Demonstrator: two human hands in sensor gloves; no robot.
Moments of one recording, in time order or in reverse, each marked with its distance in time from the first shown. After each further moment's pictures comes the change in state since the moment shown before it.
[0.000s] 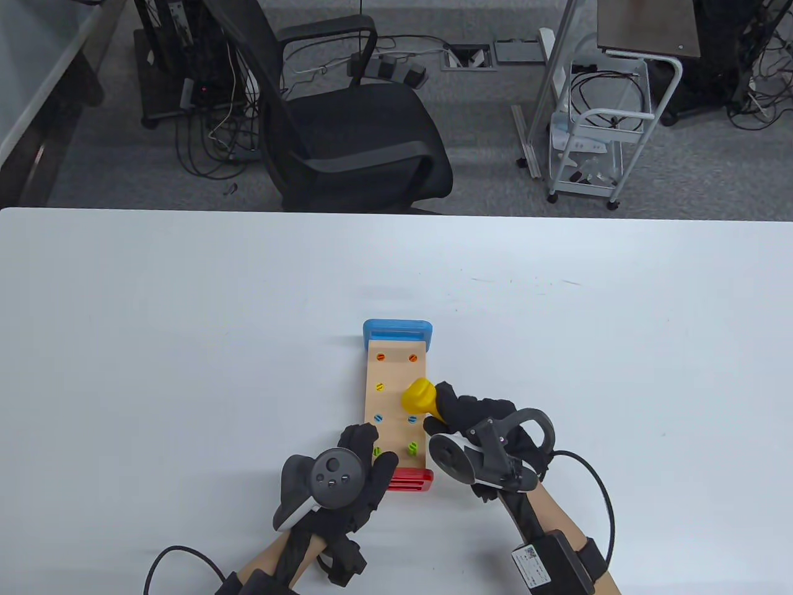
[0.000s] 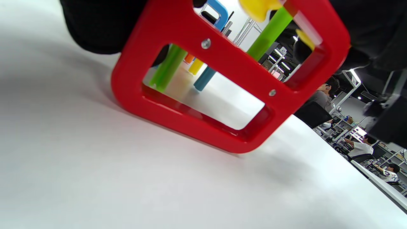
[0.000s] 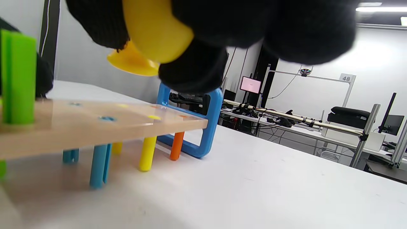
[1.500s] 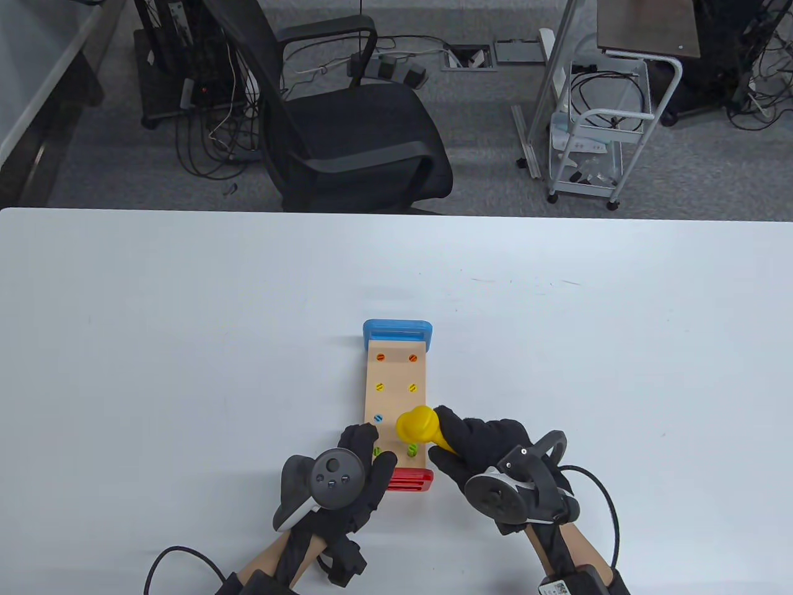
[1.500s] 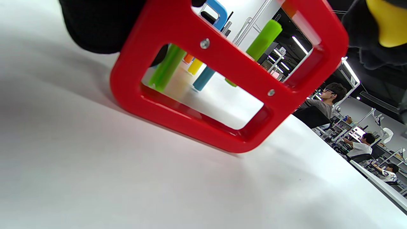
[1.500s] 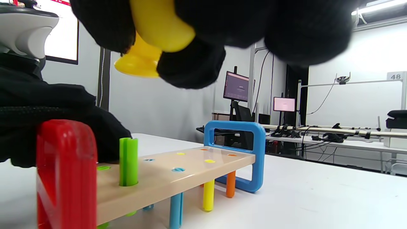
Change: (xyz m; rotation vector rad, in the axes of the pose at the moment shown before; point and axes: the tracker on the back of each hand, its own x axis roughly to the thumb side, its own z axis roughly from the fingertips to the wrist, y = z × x) left_hand 0.000 0.000 0.000 0.001 -0.004 0.001; right_hand 0.000 -0.015 0.038 -0.112 -0.169 -0.222
